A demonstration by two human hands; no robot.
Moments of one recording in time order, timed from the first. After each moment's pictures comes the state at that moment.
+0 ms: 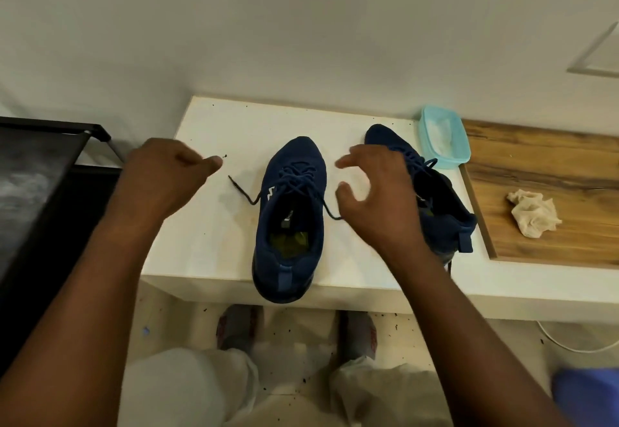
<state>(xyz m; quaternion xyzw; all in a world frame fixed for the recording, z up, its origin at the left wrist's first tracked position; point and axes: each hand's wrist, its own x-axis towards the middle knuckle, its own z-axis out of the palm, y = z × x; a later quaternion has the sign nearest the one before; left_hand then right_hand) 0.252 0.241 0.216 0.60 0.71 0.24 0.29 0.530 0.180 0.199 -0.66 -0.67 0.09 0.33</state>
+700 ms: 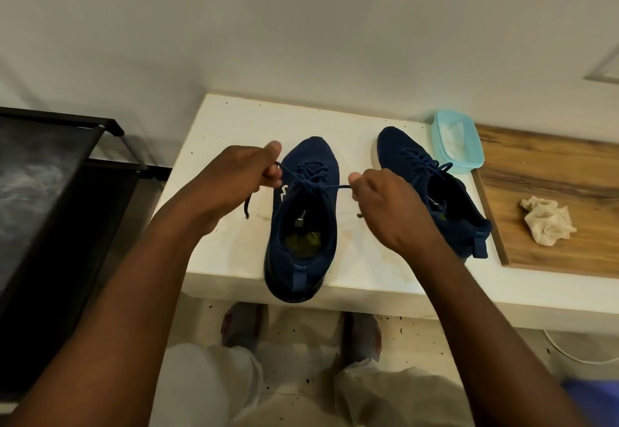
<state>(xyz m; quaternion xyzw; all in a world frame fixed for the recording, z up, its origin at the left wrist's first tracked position) 0.299 0.234 0.221 0.57 0.59 0.26 0.51 0.523 0.184 0.213 -0.71 -0.63 0.22 0.21</state>
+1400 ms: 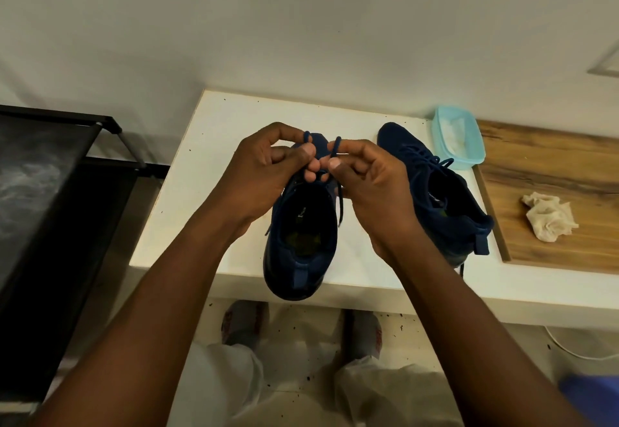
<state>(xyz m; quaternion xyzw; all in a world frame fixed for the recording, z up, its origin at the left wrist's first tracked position) 0.330 0.223 0.220 0.56 0.48 0.40 0.55 0.497 0.186 0.215 -0.54 -0.49 0.45 0.52</state>
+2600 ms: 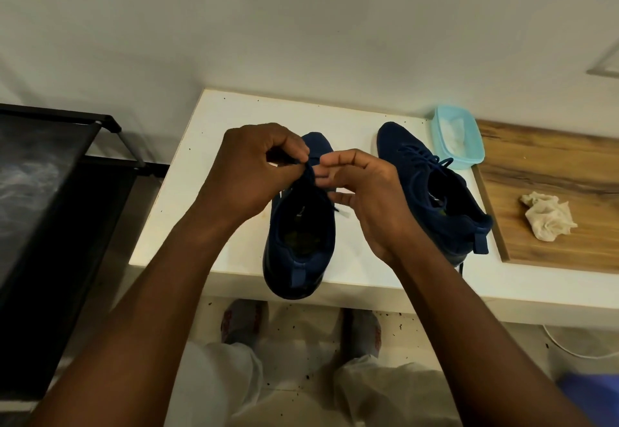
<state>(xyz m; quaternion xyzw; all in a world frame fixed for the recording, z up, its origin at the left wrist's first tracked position) 0.316 0.228 0.215 0.72 0.47 0.40 0.32 0.499 0.191 0.211 -0.55 -0.42 0.53 0.48</state>
